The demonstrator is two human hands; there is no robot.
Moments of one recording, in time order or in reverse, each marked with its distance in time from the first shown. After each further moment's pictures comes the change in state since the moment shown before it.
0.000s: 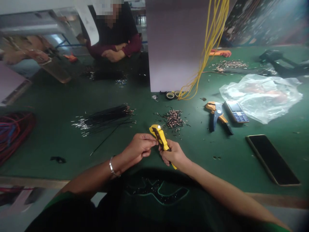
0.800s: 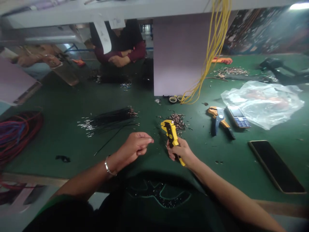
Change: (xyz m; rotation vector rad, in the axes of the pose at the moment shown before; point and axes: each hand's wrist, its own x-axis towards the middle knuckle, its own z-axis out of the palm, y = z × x) left_hand -0.010 0.015 -0.023 -0.004 -0.034 0.059; right_hand 0.012 0.004 -0.025 0.179 0.017 -0.103
